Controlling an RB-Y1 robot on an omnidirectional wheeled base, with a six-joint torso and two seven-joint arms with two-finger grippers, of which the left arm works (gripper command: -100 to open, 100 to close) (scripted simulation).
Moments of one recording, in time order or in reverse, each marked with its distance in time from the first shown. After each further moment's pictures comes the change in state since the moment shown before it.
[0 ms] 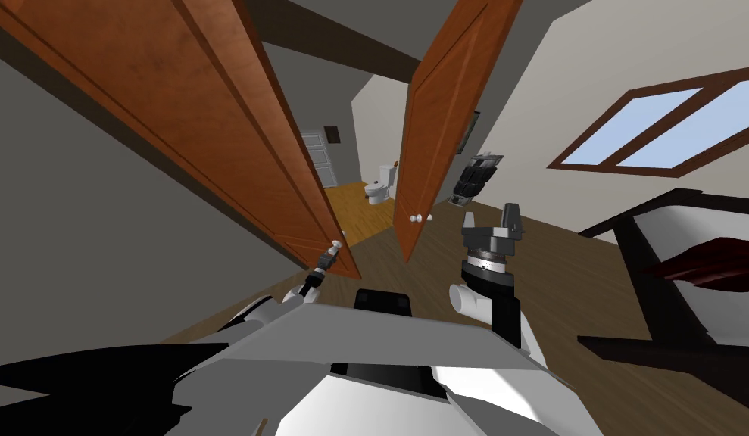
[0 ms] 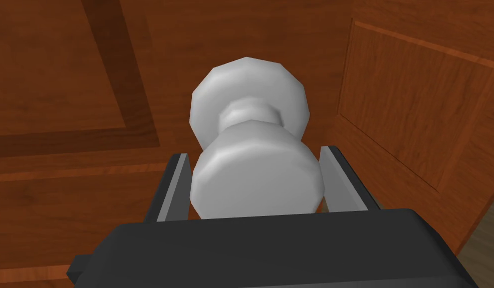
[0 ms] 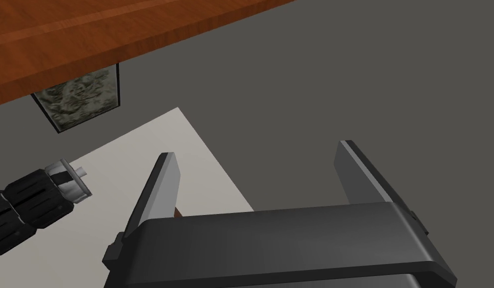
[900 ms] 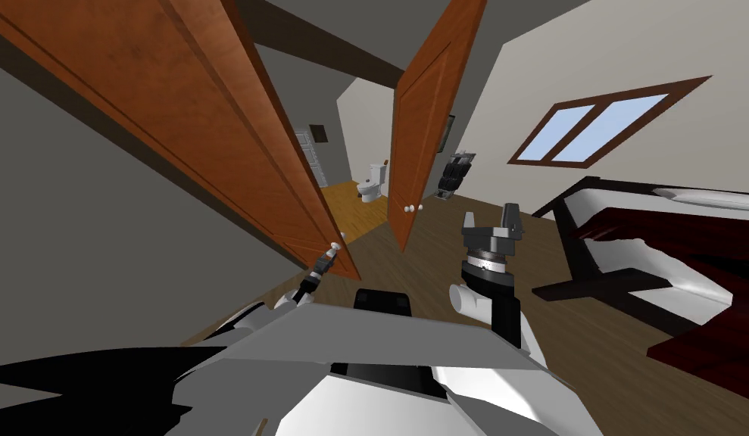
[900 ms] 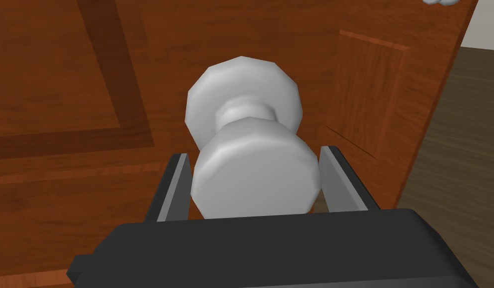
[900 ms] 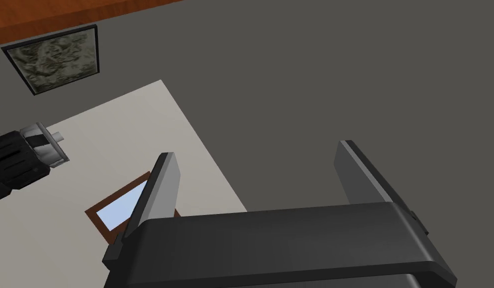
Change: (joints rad) arm 0.058 0.046 -0.038 -0.034 -0.015 -0.072 0.044
